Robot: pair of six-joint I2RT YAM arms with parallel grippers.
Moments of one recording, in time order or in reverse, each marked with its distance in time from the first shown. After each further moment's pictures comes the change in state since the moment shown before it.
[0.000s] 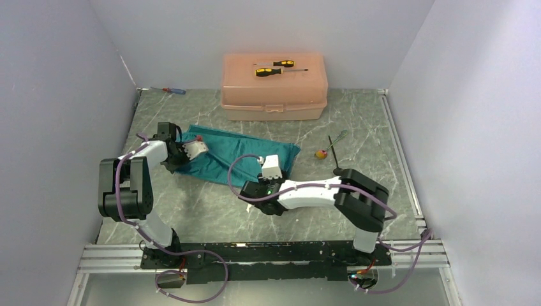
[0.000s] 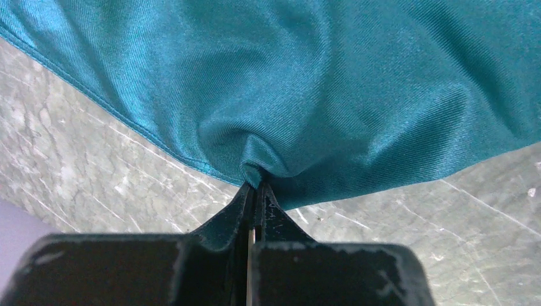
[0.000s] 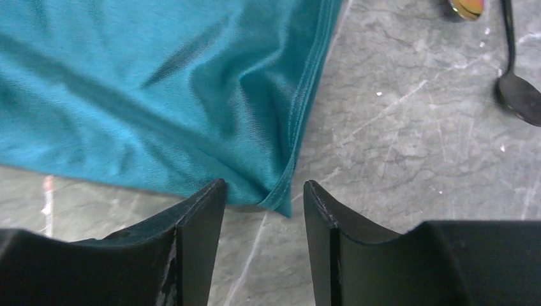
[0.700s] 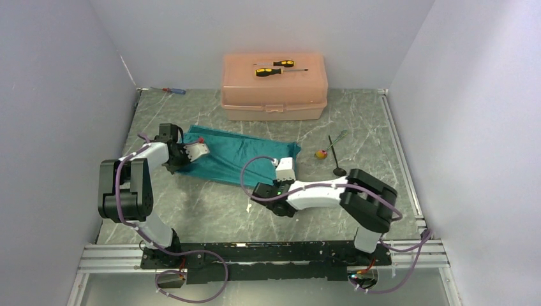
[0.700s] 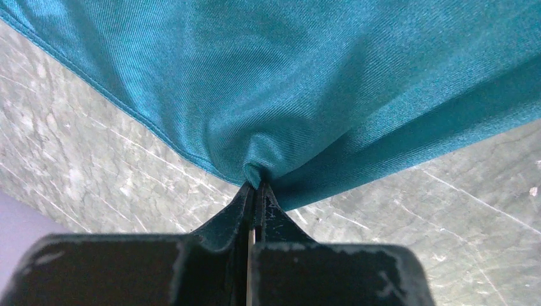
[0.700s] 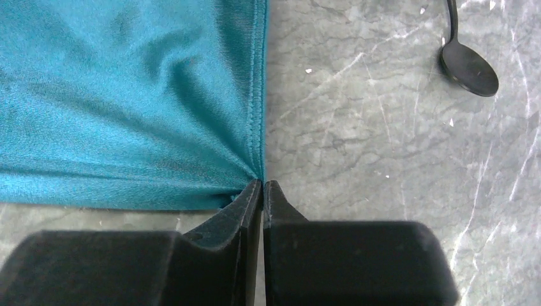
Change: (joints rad) left arm -0.009 -0.008 -0.019 0.012 -0.012 0.022; right arm -0.043 0.018 -0.088 -0.091 0.063 0.108
